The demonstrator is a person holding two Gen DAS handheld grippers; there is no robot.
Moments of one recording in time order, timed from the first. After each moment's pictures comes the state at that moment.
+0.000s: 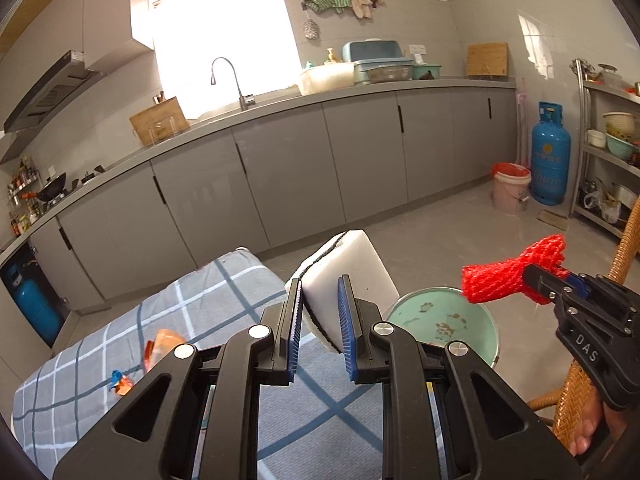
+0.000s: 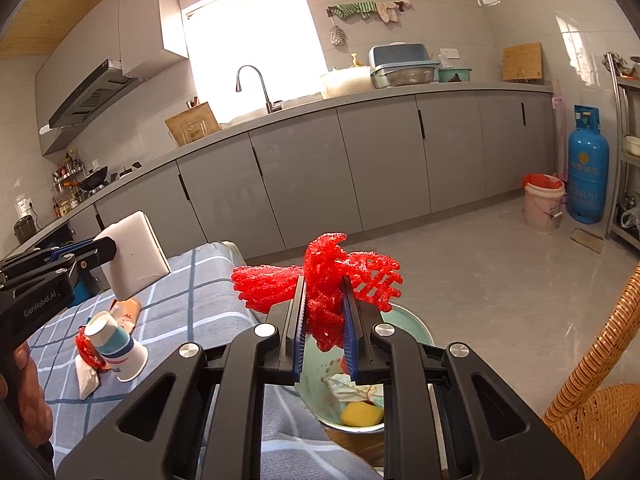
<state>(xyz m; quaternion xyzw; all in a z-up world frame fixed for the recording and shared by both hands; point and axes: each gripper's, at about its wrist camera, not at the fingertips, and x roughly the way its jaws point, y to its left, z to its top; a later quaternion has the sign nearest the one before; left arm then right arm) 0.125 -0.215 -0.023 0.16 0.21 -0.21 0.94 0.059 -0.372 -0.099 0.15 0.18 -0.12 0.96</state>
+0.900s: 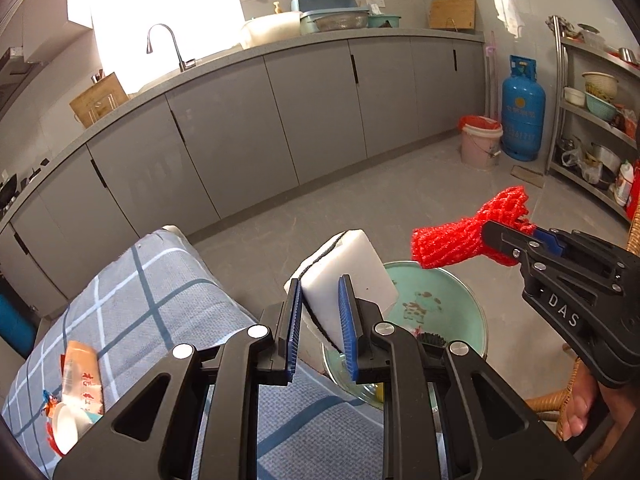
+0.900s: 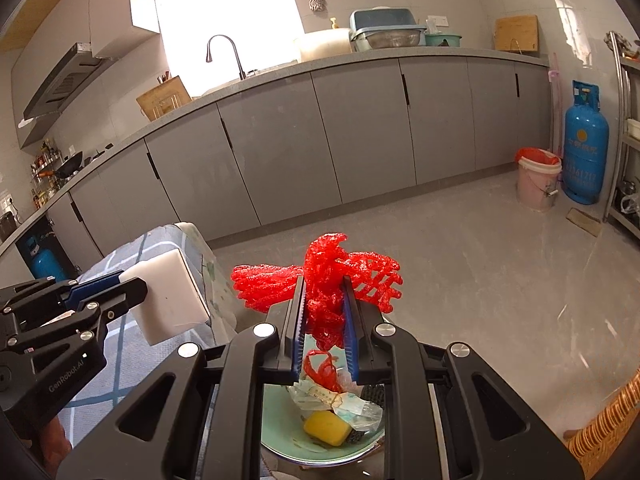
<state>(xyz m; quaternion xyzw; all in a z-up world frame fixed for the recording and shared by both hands) 0.181 -0.309 -0.099 0.20 0.29 -0.26 0.90 0.129 -0.435 -0.146 0.16 0.24 -0.13 0.95</state>
